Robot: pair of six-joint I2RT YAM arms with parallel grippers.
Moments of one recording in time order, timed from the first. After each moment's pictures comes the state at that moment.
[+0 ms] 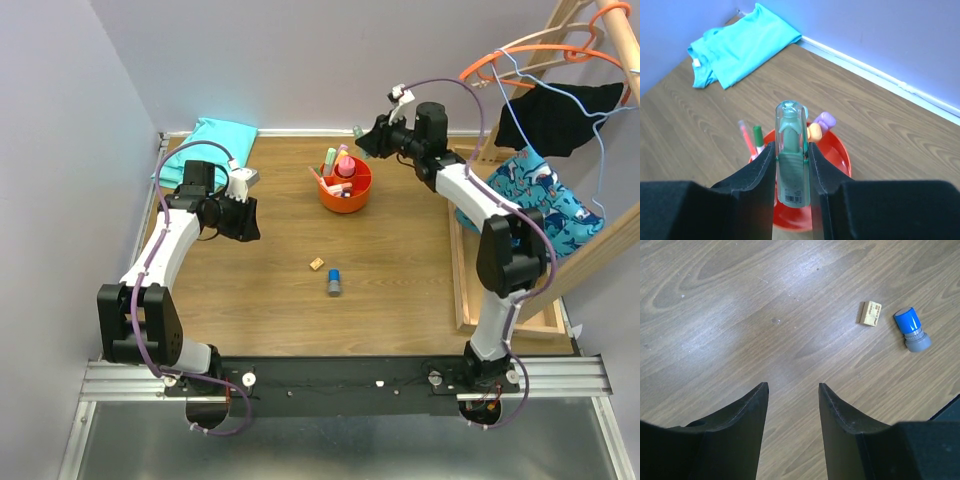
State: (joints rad) left arm -0.04 1.43 1.12 -0.69 0.54 0.26; right arm 0.29 1.90 1.56 0.14 -0.51 0.09
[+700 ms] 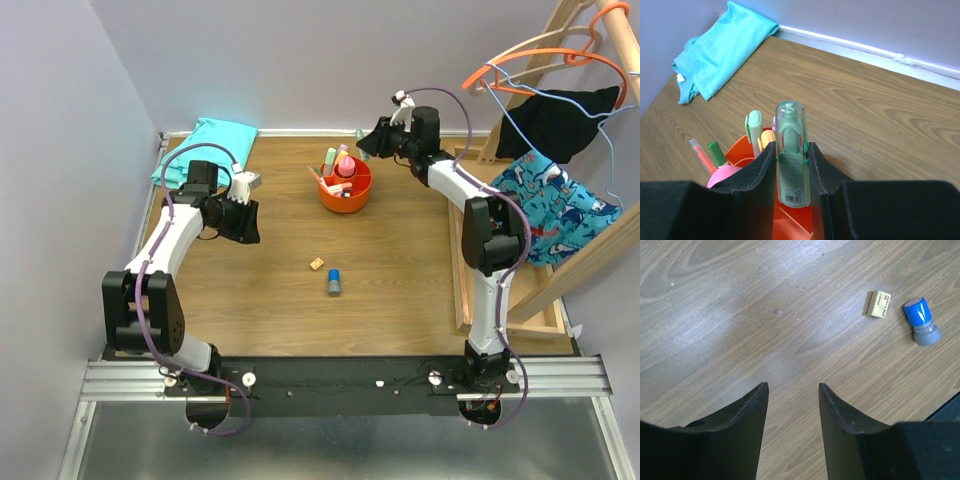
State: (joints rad) left arm -0.04 1.48 1.13 -0.72 0.53 0.29; right arm 0.24 2.17 1.71 0.20 -0.52 0.26
